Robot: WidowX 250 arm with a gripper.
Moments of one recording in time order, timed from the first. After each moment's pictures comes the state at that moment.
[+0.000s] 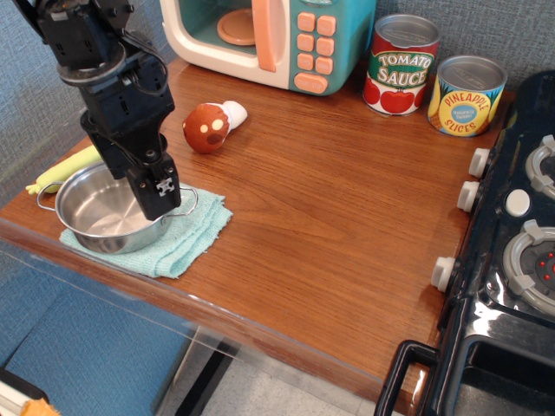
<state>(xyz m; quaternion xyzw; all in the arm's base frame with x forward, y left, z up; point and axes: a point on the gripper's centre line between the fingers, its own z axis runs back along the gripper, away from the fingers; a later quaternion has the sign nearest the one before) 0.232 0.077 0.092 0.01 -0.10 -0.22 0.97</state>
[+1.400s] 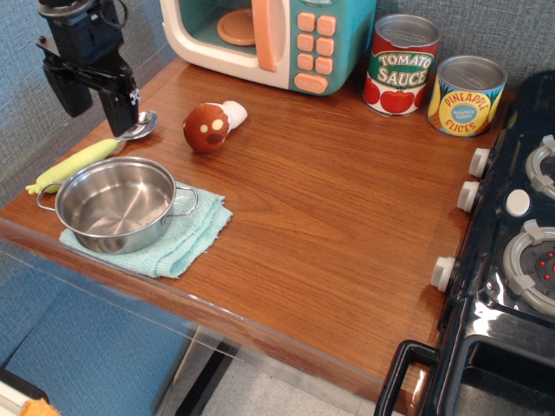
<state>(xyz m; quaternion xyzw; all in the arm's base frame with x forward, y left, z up) 0.305 0.193 0.072 0.03 -0.06 -0.02 1.00</state>
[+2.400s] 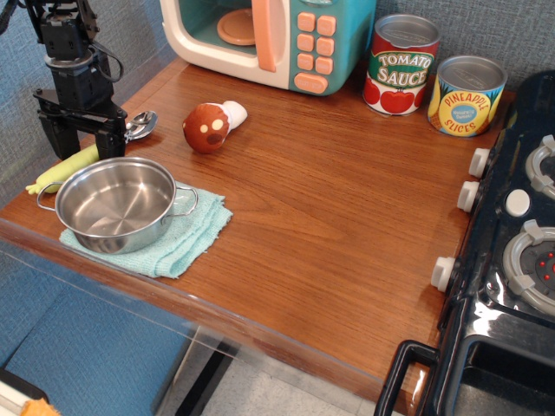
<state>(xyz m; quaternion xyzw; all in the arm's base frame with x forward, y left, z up) 0.307 0.224 0.011 0.04 0.01 0.04 1.00</state>
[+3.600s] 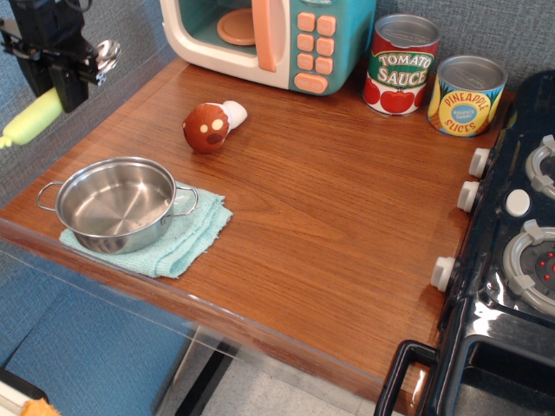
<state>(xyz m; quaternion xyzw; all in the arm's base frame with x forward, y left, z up) 0.300 0.210 0.099 0.08 -0.08 0.00 0.99</state>
